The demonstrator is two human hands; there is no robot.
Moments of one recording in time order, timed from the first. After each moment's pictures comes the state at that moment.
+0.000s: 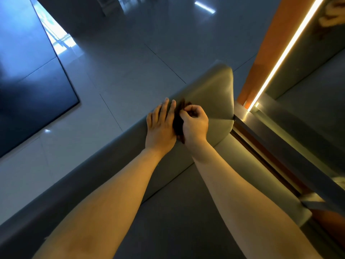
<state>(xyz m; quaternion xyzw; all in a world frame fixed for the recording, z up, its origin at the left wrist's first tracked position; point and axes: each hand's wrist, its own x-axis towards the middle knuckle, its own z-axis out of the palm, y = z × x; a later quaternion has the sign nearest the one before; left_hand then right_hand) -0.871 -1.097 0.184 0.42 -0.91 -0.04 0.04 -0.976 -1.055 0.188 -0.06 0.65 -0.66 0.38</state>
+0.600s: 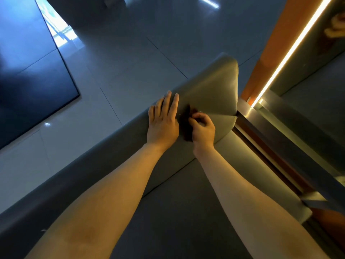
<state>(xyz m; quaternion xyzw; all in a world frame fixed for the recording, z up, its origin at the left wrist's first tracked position) -0.872 -1.097 0.174 0.42 -0.90 -0.03 0.06 -0.974 -1.025 0.153 -0.02 0.63 -0.65 0.42</state>
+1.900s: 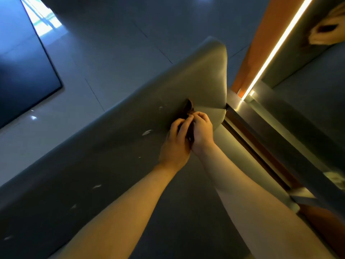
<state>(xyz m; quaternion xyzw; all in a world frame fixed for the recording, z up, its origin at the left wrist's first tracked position) -0.912 -1.012 0.101 0.40 -0.88 -0.21 0.15 -1.020 -1.010 0.112 0.07 0.57 -0.64 0.51</state>
